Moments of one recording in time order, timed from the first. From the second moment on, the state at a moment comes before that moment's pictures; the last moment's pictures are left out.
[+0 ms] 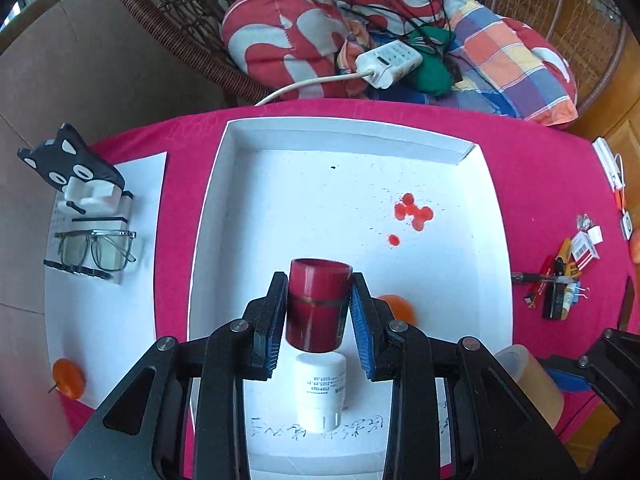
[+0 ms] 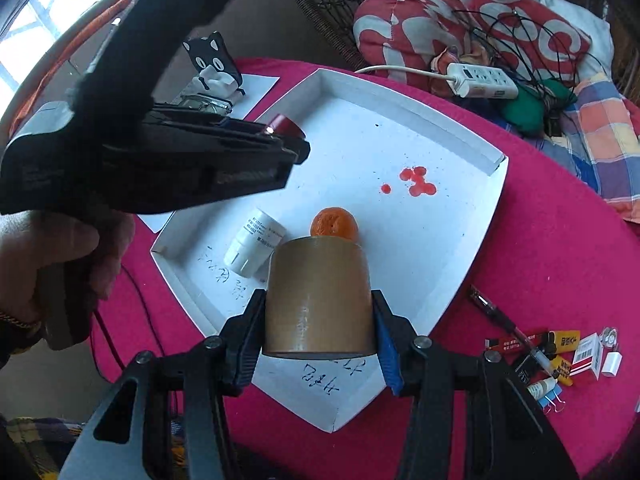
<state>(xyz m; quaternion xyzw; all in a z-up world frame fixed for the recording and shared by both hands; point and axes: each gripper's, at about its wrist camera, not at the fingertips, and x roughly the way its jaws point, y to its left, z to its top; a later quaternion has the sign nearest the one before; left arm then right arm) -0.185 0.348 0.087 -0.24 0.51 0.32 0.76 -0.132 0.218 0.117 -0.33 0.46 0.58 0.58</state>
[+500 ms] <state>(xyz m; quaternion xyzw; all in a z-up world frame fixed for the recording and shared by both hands) -0.206 0.340 0.123 -0.25 0.45 0.36 0.78 -0.113 0.204 0.145 -0.29 0.44 0.57 0.64</state>
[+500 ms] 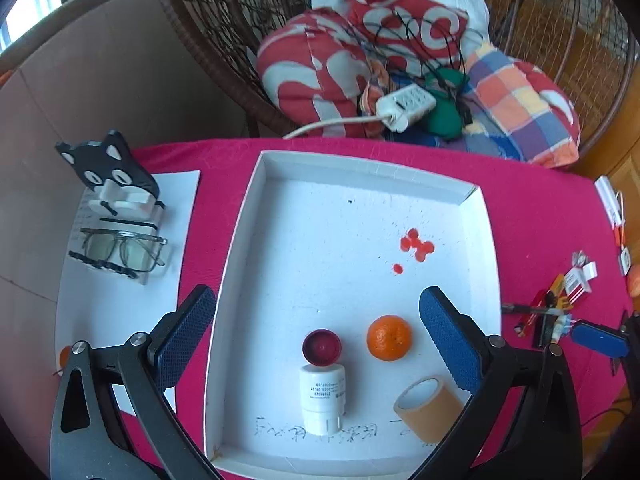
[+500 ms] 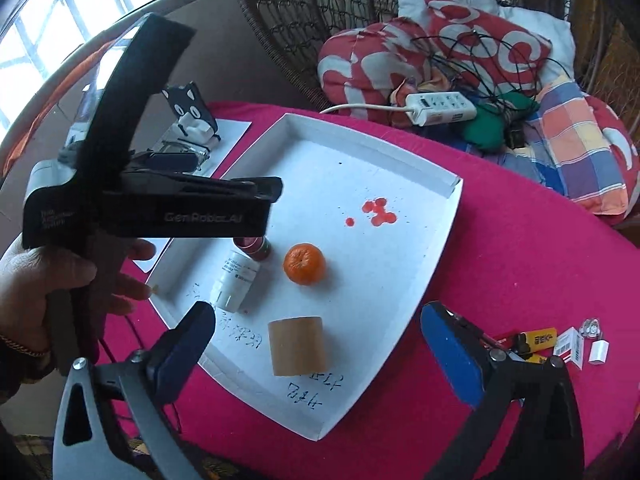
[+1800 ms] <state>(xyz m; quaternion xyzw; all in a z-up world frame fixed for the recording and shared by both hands) -0.116 0.197 0.168 -0.22 0.46 0.30 0.81 0.121 0.013 0.170 -0.04 0.48 0.40 0.78</state>
